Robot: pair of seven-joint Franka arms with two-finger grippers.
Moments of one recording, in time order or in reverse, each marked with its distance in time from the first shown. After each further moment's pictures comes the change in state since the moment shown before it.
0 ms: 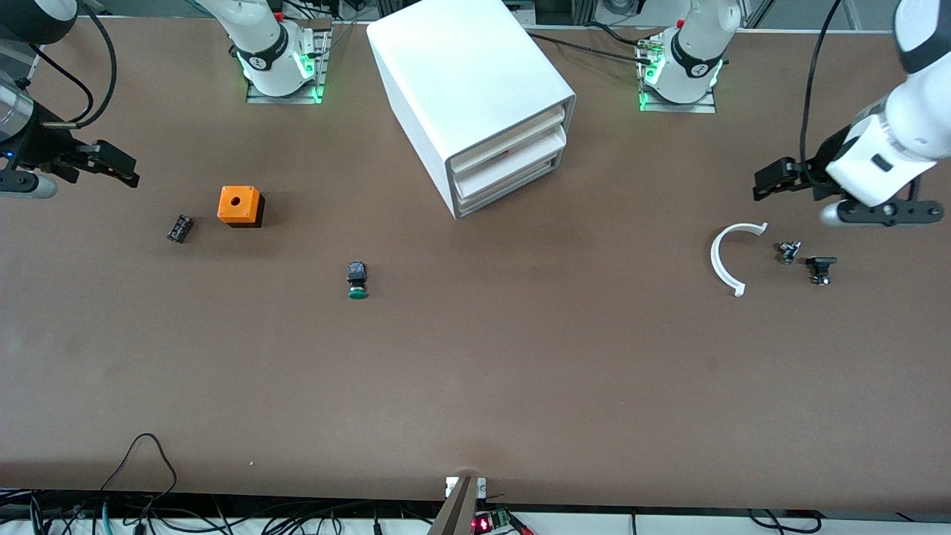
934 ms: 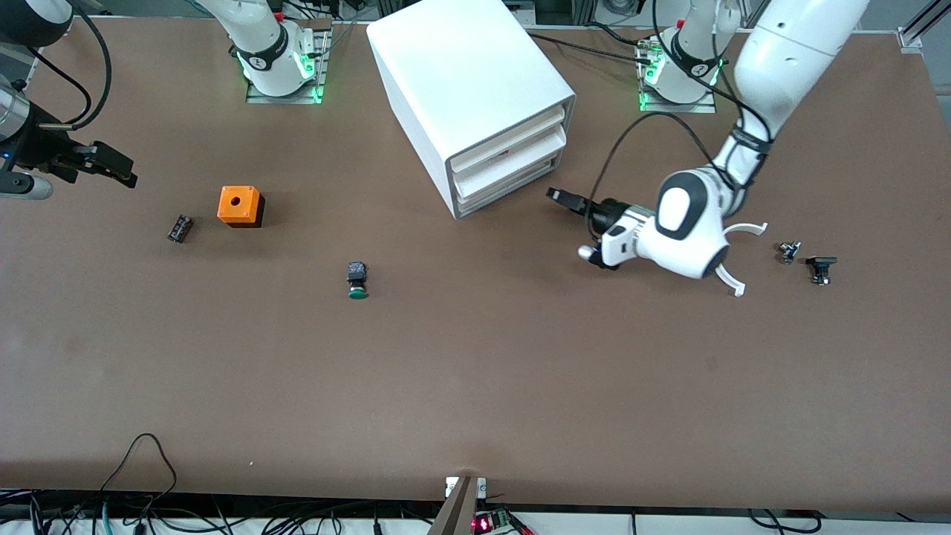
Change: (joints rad) left arm -0.166 0.486 -0.107 -0.353 -0.858 0.305 0.523; right arm 0.001 0.004 -0.014 -0.004 0.007 0.000 -0.002
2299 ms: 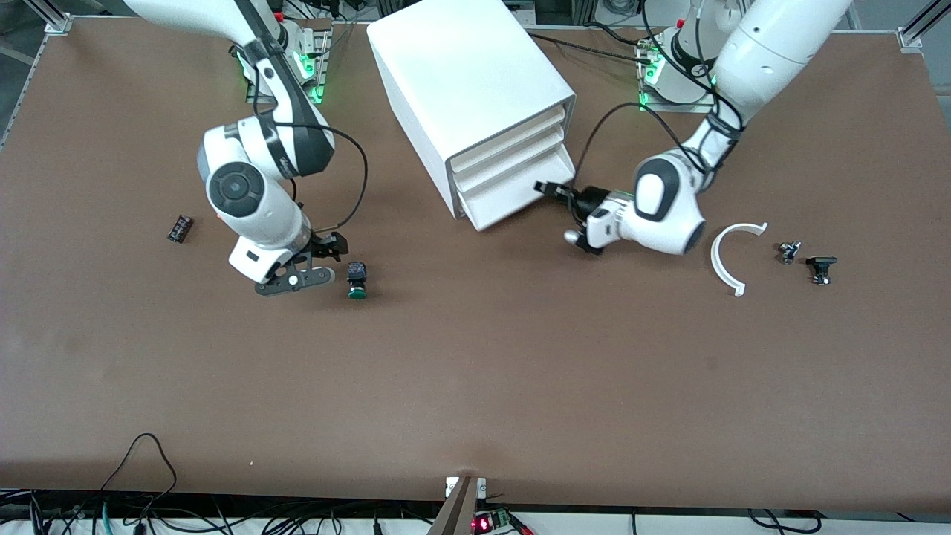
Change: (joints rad) left arm 0.055 -0.012 -0.024 -0.090 -0.078 0.148 0.104; right arm 0.394 0.495 0.041 0.000 0.013 0.462 0.147
